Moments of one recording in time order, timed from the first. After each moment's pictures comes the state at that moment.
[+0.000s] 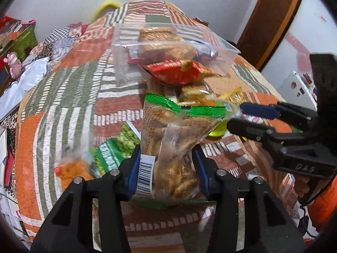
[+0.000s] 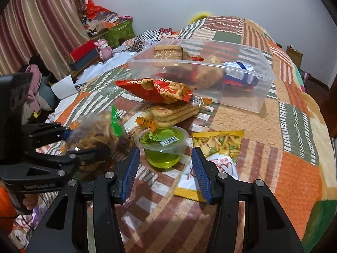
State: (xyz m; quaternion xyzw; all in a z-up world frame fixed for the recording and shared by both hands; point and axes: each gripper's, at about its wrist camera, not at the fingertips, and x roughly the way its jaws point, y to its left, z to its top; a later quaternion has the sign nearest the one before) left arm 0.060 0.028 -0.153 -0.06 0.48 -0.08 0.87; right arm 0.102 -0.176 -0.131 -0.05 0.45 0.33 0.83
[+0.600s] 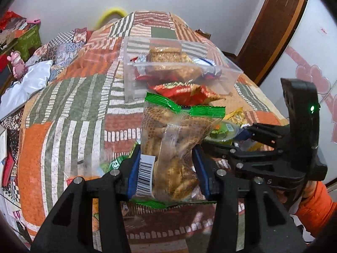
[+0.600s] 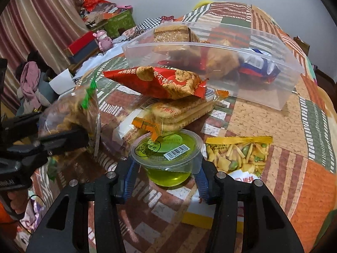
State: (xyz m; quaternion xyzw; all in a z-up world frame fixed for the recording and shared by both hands) left arm 0.066 0.041 -0.132 -0.08 0.45 -0.08 0.89; right arm 0.119 -0.155 -0.153 -0.05 0.48 0.34 0.81
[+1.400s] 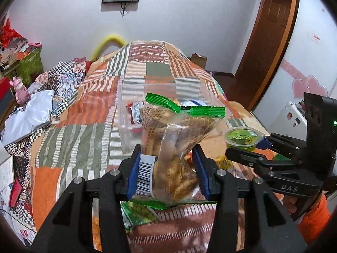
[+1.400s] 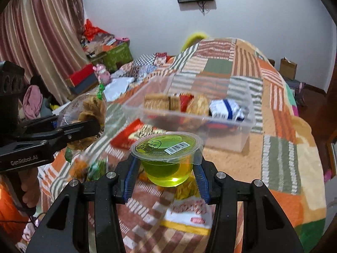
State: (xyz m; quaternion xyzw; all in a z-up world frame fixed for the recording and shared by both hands) left arm 0.096 0.031 -0.069 -0.07 0.38 -0.07 0.92; right arm 0.133 -0.190 -0.080 -0.01 0.39 0.32 0.86
